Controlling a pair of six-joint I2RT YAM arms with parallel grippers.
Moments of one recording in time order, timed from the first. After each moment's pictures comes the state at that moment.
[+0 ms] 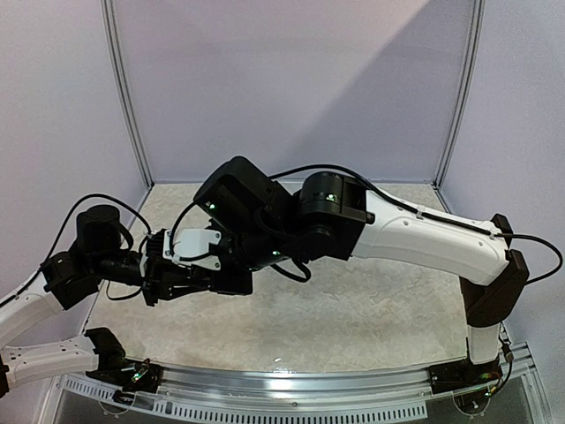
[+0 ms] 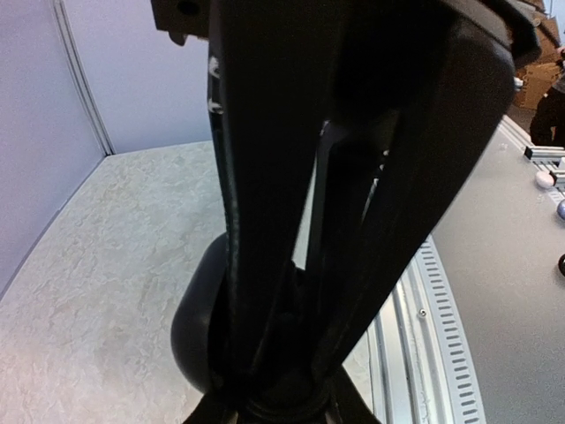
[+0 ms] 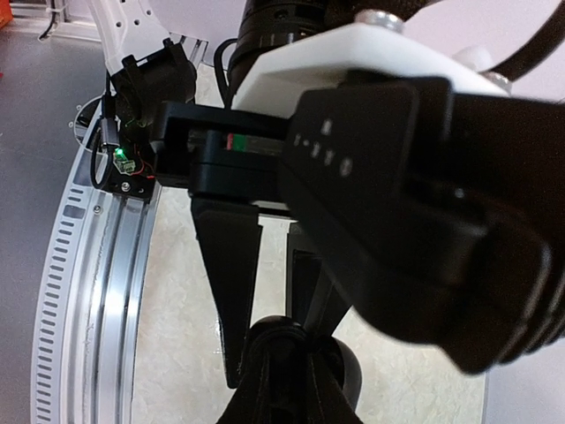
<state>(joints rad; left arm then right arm) -0.68 0.68 0.60 -0.27 0.79 0.37 1.40 2.07 2.26 -0.90 0.12 -0.44</state>
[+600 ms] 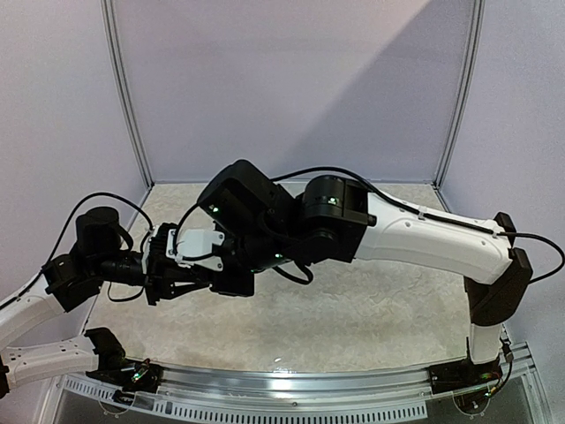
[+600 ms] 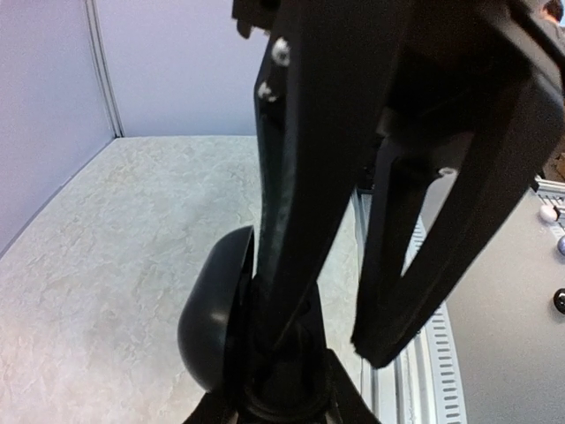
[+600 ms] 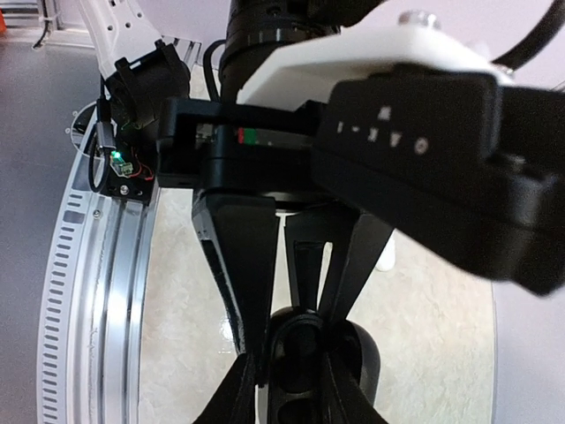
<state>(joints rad) -0.68 0.67 0.58 -0.22 0.75 0.24 1.40 2.04 2.20 -0.86 0.13 -0.40</state>
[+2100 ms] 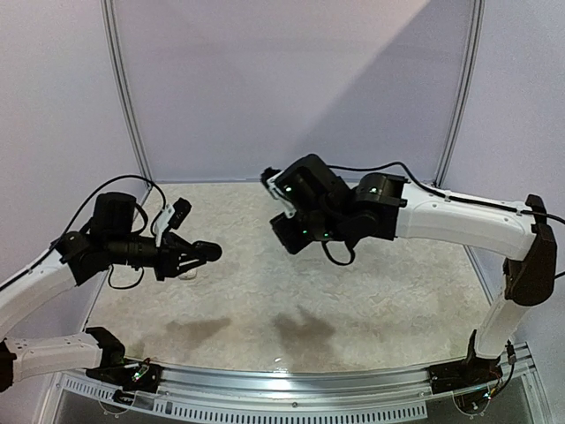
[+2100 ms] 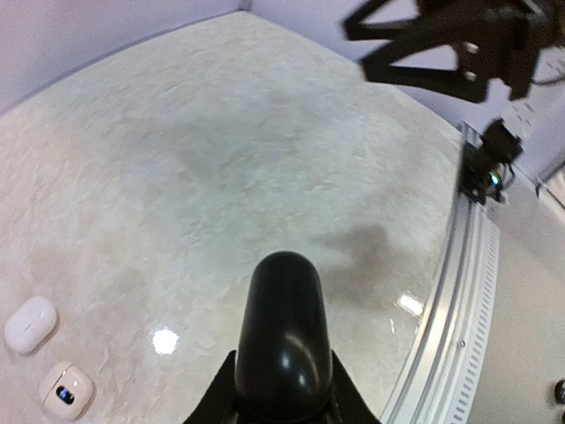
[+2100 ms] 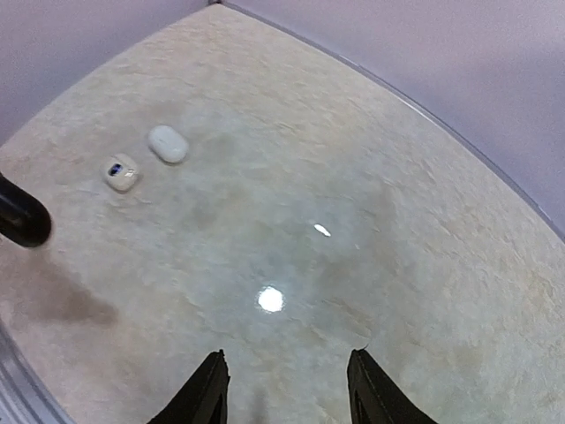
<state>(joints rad) -0.52 0.86 0.68 -0.41 0.57 0.07 1.18 1.79 1.70 -0.65 0.44 0.22</state>
